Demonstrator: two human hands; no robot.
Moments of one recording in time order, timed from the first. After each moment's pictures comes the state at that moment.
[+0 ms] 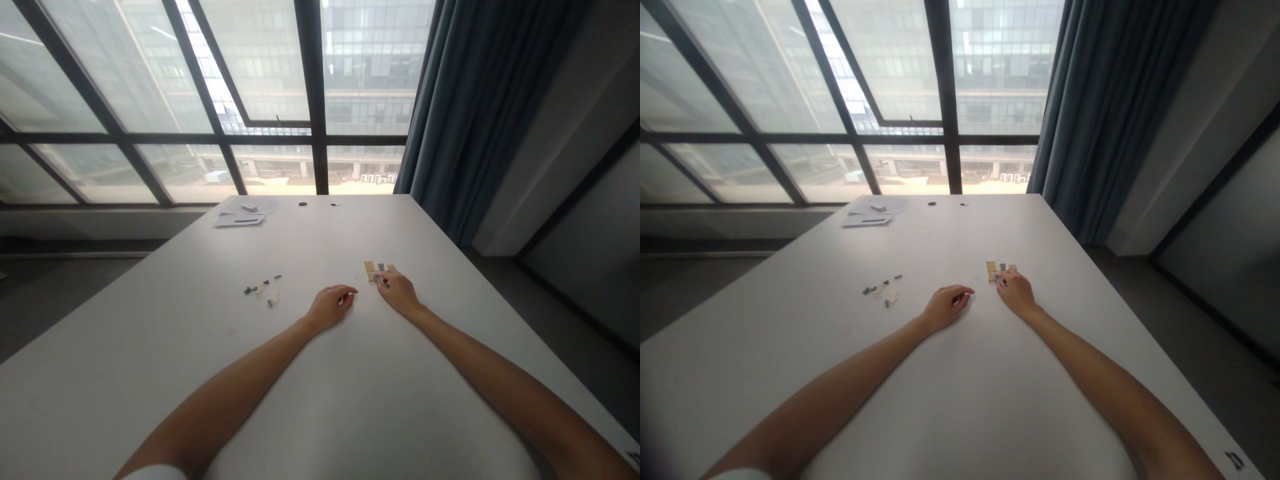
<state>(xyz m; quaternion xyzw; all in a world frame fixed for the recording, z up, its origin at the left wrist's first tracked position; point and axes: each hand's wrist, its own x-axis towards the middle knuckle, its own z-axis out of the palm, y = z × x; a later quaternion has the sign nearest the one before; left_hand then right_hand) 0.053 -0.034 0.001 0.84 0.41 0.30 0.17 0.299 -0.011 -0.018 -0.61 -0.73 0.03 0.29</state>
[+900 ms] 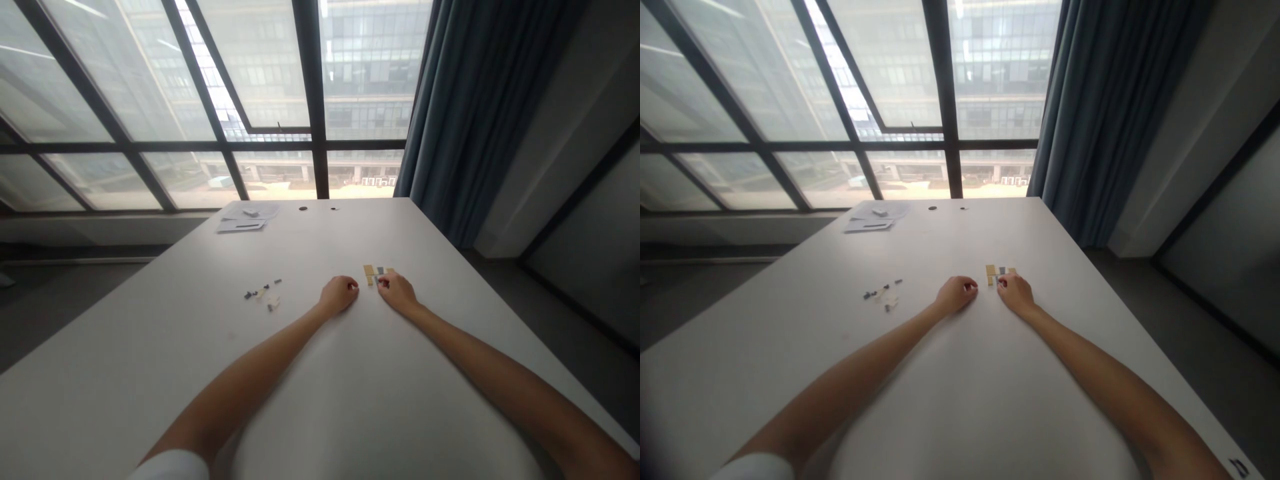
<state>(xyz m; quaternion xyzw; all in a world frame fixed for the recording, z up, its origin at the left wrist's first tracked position) 0.087 0.000 0.019 0.78 0.57 0.19 0.19 0.295 -0.005 -0.009 -0.66 -0.71 0.06 0.25</state>
